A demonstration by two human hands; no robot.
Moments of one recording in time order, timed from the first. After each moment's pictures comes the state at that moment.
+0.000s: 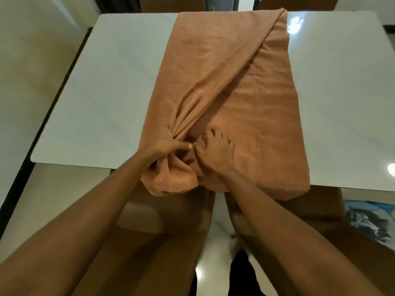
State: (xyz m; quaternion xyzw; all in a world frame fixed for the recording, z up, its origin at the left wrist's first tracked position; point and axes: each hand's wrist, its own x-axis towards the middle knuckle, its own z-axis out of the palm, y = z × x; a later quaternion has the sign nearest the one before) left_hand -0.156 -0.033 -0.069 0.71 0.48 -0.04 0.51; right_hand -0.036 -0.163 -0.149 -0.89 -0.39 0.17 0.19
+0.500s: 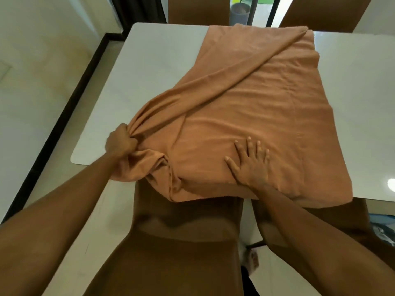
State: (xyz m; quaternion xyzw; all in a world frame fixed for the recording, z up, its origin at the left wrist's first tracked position) left_hand -0.326 0.144 -0.079 0.80 0.56 0.03 0.22; right_hand -0.073 -0.149 -0.179 -0.92 -0.38 0.11 0.07
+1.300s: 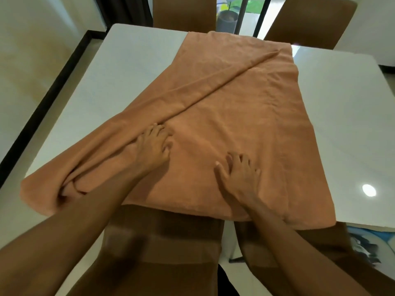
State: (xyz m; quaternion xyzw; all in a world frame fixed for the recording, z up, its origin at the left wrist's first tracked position) left_hand -0.200 0.100 -0.129 0.94 0.32 0.07 0.13; right_hand -0.039 -0.140 -0.151 -0.92 -0.33 0.11 0.17
